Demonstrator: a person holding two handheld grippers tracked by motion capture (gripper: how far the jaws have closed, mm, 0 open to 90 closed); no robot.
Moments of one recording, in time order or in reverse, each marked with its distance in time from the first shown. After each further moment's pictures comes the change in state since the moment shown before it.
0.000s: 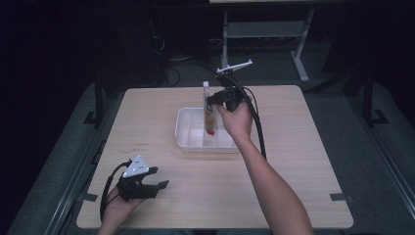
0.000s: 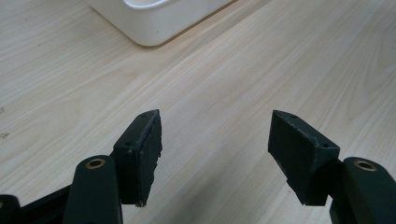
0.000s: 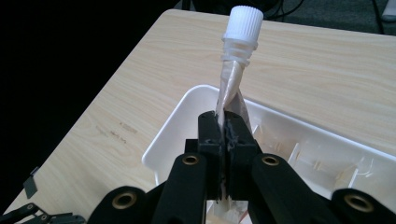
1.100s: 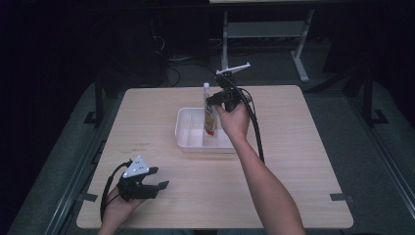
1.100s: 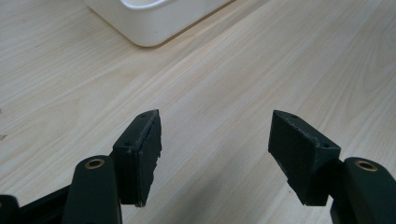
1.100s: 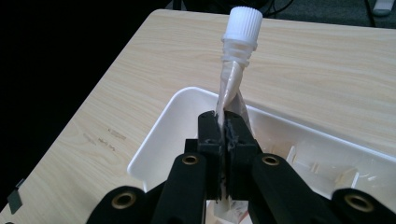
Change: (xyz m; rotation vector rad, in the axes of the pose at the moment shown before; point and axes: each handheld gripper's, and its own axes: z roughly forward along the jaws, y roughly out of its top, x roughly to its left) left arm 0.000 0.000 0.000 0.001 -0.003 0.006; right arm -0.007 -0.001 0.017 0.000 -0.026 0.039
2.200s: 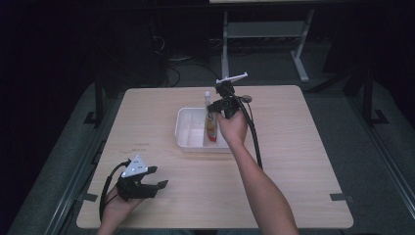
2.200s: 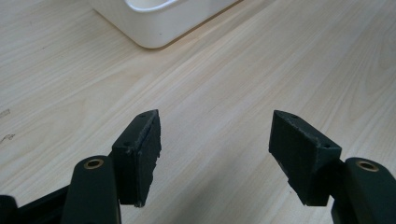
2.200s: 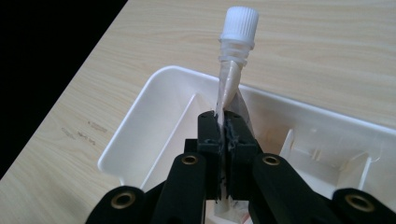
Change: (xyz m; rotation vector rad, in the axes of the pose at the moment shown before) left arm 0.001 0.000 -0.002 -0.008 0.007 -0.004; right arm -0.014 -0.018 0.028 0.034 -0.023 0.028
